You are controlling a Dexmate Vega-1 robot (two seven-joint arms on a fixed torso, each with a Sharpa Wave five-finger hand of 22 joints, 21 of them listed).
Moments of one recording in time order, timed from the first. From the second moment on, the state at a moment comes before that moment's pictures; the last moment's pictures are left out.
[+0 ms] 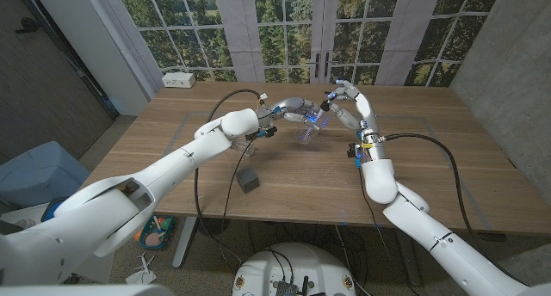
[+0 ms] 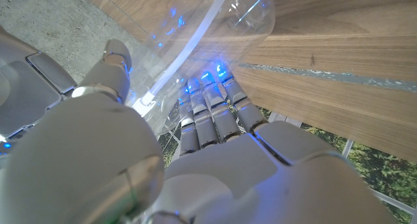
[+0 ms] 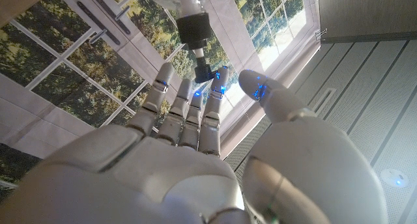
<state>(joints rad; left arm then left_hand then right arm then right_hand) 0.44 0.48 0.79 -1.30 0.02 -0.29 -0.26 0.83 -0.04 0.50 -0.21 0.17 0.47 0.05 0.46 0.28 0.67 -0.03 0.20 0.21 0.61 -0.06 0.18 0.17 0.45 -0.01 0.46 0.20 -1.08 -0.51 -0.41 -1.73 -0.26 0.37 -0.61 0.71 -0.18 0.98 -0.18 0.74 0.62 0.07 0.58 0.60 0.36 -0.01 0.20 0.60 0.38 -0.04 0.25 0.84 0.25 0.11 0.90 0.18</state>
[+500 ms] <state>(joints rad) 0.44 0.48 0.79 -1.30 0.02 -0.29 -0.27 0.83 -0.04 0.50 -0.21 0.17 0.47 0.05 0.46 0.28 0.67 -0.03 0.20 0.21 0.61 -0.06 0.18 0.17 0.45 -0.01 0.47 0.20 -1.07 -0.51 -0.42 -1.75 -0.25 0.29 -0.59 0.66 -0.18 0.97 -0.18 0.74 0.60 0.06 0.51 0.53 0.27 0.00 0.18 0.59 0.34 0.00 0.25 0.83 0.23 0.13 0.89 0.18</state>
